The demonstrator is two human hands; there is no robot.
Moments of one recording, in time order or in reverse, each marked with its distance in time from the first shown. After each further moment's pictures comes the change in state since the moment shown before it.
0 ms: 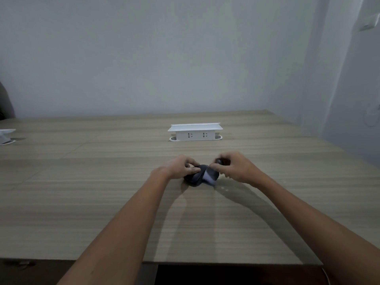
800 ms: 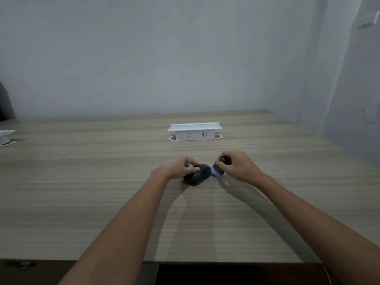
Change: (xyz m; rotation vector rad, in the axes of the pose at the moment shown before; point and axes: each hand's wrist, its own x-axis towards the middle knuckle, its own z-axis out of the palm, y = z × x) left_hand -0.004 0.004 -0.001 0.009 -0.006 0.011; right_hand 0.004 0.013 0.001 -0.171 0.124 -0.026
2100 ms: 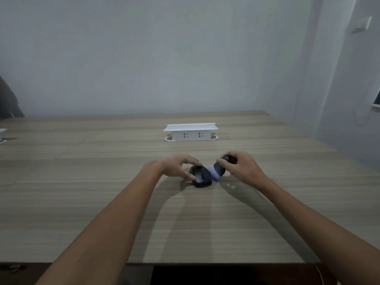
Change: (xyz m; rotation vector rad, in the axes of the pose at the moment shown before) left_hand 0.002 0.012 -0.017 0.208 -0.204 0.117; right_hand -0.015 0.005 -0.013 0.145 0.104 0.090
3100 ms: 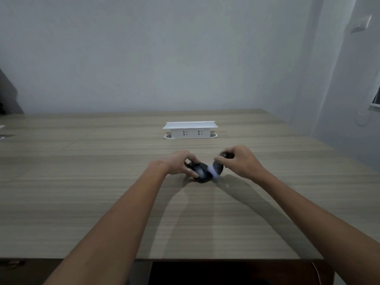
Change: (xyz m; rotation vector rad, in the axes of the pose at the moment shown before) left_hand 0.005 0.006 0.010 -0.075 0.137 -0.049; right_hand 0.001 -0.021 -0.009 -0.020 -0.093 0.015
